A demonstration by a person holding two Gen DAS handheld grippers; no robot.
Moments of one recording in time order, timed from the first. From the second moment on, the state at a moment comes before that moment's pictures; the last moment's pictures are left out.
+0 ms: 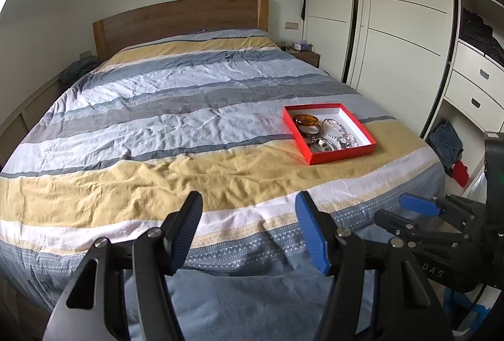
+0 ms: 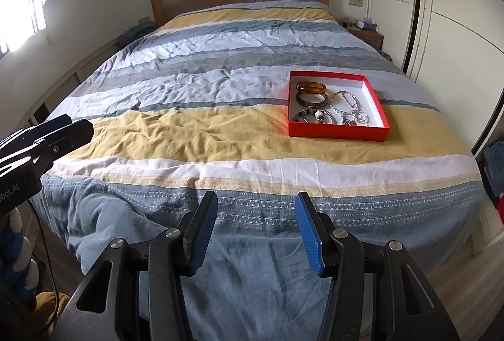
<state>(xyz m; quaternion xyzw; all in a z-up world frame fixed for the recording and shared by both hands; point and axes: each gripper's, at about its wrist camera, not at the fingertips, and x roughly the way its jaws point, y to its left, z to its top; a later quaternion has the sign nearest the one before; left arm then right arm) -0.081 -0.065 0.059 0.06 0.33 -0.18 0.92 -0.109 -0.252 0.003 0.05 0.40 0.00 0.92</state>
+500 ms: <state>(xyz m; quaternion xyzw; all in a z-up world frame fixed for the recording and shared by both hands) -0.077 -0.071 0.048 0.06 0.34 -0.18 0.92 -0.106 -0.261 -0.015 0.07 0.41 -0.01 0.91</state>
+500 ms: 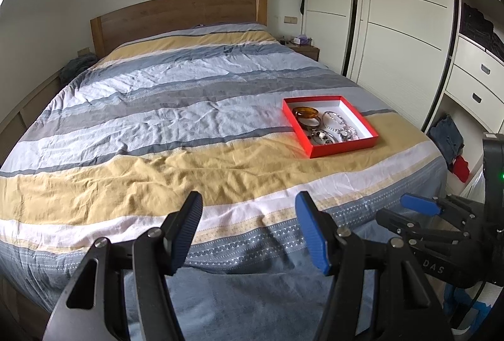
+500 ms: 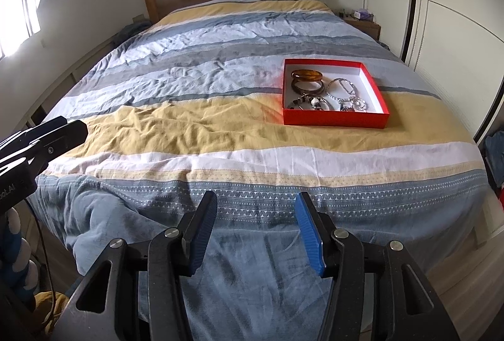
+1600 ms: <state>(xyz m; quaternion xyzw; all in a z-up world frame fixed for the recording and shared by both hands) -0.066 -0.080 0.024 0.07 0.37 -0.18 0.91 -0.098 -0.275 -0.023 0.07 0.40 -0.05 0.91</state>
